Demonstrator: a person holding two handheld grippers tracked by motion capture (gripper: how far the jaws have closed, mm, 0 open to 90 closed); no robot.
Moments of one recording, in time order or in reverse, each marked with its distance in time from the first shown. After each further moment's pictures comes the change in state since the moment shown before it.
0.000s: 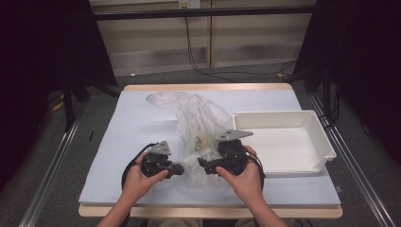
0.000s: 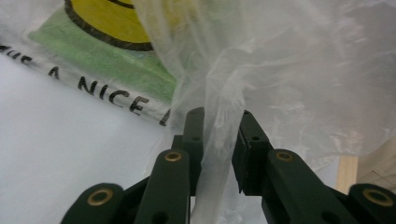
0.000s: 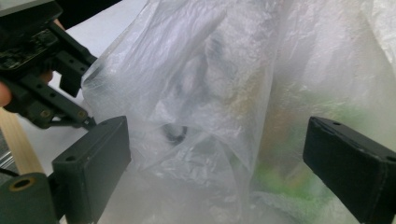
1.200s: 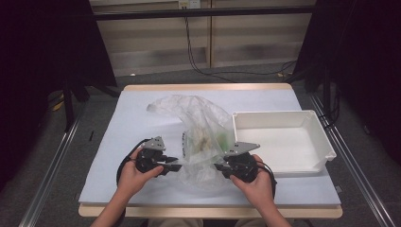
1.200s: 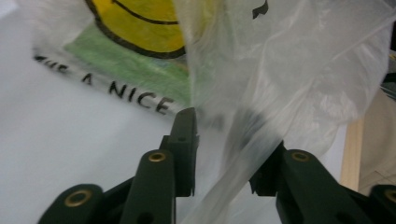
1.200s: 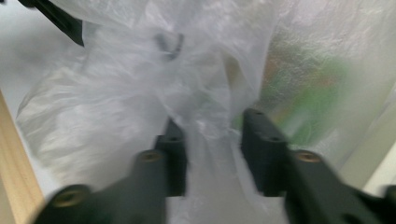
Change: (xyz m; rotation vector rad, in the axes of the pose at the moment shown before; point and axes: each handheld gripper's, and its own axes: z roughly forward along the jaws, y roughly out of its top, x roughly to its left) left arm 0.010 0.002 -0.010 -0.042 -0.008 -0.012; right arm -0.022 -0.043 -0.006 0.056 0.003 -0.152
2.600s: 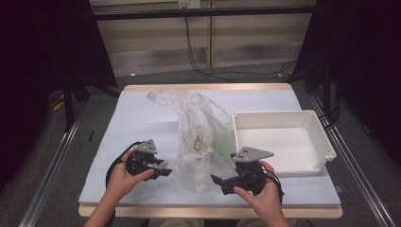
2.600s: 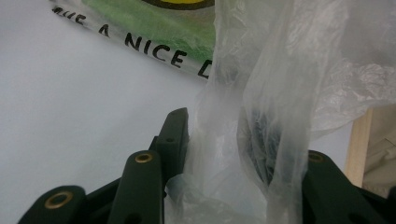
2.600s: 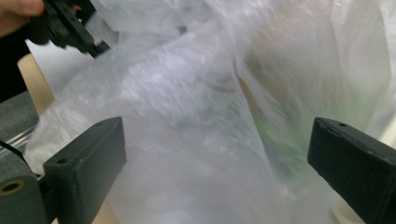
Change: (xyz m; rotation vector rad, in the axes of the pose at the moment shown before) left arm 0.009 -0.019 -0.019 0.081 0.025 0.004; right arm 0.018 -0.002 -0.031 -0.125 0.049 0.070
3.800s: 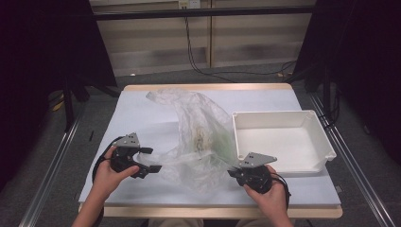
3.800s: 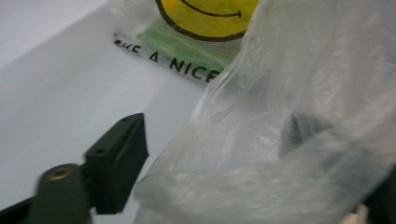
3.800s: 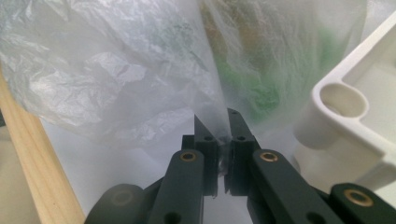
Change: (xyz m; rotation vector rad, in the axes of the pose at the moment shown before) left arm 0.012 -0.007 -0.035 -0.113 0.032 0.000; right arm -0.024 -0.037 0.002 0.092 -0.051 -0.072
